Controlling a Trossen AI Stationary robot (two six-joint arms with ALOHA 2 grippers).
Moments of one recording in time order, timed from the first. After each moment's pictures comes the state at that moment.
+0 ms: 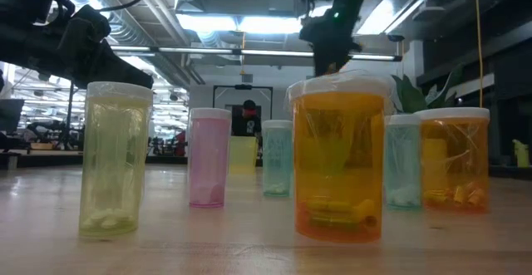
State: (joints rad) left arm -0.09 0.37 0.01 0.17 -0.49 -0.23; right arm -0.42 1.71 1.61 -0.97 0.28 0.19
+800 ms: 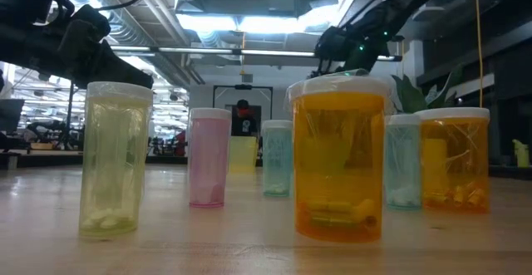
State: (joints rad) left arm -0.09 0.37 0.01 0.17 -0.49 -0.20; right arm -0.61 1.71 1.15 -0.44 -0.01 0.07
